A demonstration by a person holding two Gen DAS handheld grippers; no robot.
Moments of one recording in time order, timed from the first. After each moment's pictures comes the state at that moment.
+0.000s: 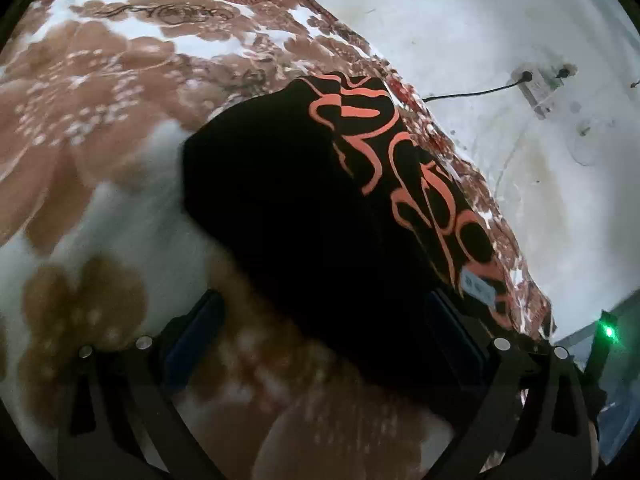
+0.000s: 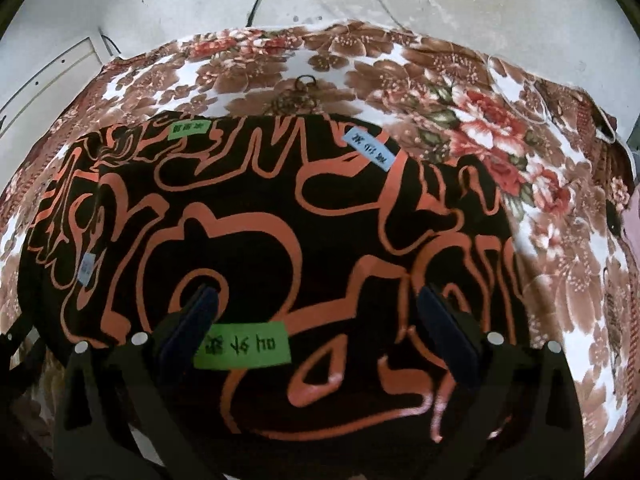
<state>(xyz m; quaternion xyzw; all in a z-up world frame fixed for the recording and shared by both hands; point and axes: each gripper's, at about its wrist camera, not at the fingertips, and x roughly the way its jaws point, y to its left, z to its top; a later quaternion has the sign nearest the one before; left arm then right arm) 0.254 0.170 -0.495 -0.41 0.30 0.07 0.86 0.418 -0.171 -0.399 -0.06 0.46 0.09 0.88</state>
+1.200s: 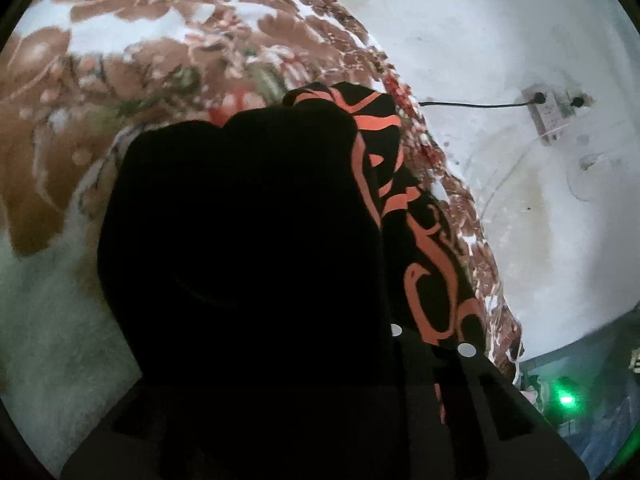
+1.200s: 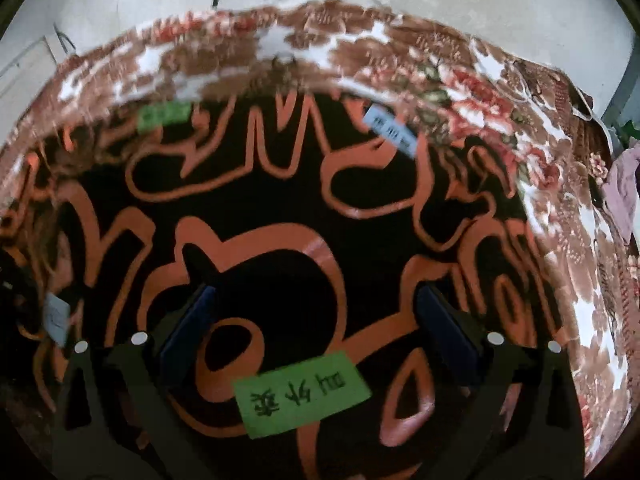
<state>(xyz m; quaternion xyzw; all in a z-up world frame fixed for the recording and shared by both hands) 0.351 0.210 -0.493 -0.47 0.31 0.01 0.83 0.437 -0.121 -0.432 -0.07 0.48 0.00 0.87</state>
